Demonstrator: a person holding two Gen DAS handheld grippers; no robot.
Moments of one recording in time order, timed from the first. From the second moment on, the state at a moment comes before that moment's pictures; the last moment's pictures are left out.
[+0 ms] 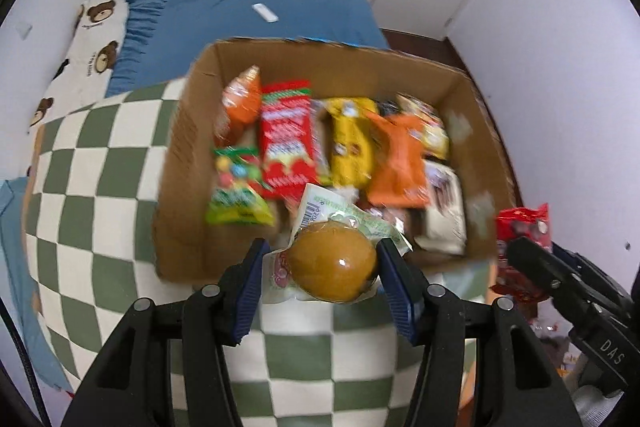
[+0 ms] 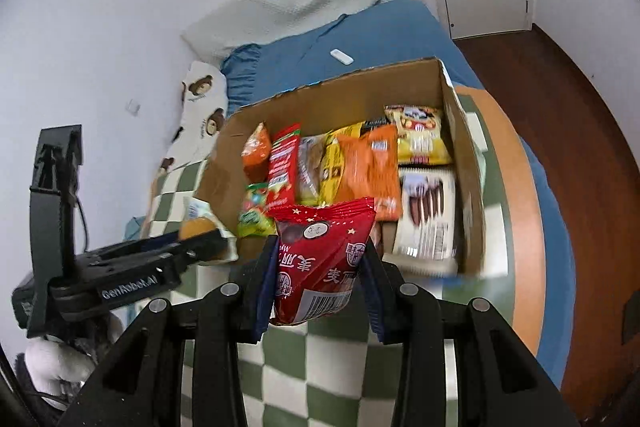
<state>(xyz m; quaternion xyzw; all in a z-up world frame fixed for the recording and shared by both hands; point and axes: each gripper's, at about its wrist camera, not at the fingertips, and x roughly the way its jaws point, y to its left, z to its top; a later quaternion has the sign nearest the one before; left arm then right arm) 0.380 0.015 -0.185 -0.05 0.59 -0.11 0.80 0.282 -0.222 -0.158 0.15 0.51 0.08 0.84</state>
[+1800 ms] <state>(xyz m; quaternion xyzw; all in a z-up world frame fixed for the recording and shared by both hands) 0.326 0.035 -0.148 -0.02 0.52 -0.02 0.85 0.263 -0.197 -0.145 0.01 0.51 -0.02 0.86</state>
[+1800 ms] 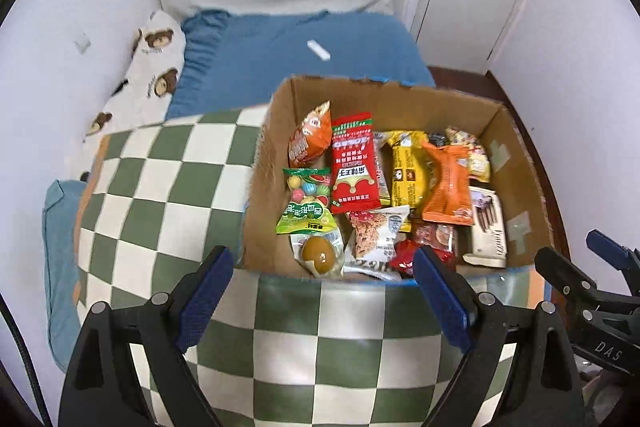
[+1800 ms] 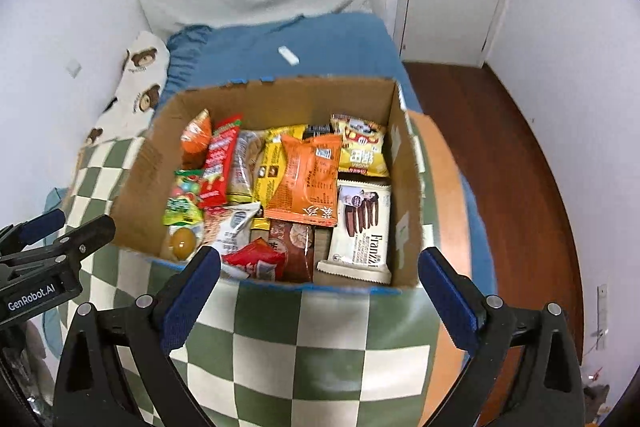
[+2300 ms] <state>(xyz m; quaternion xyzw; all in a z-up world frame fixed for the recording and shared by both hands) 0.204 0.036 -0.073 0.00 0.43 -0.02 0.90 0.132 -0.187 -0.054 0.00 0.42 0.00 0.91</state>
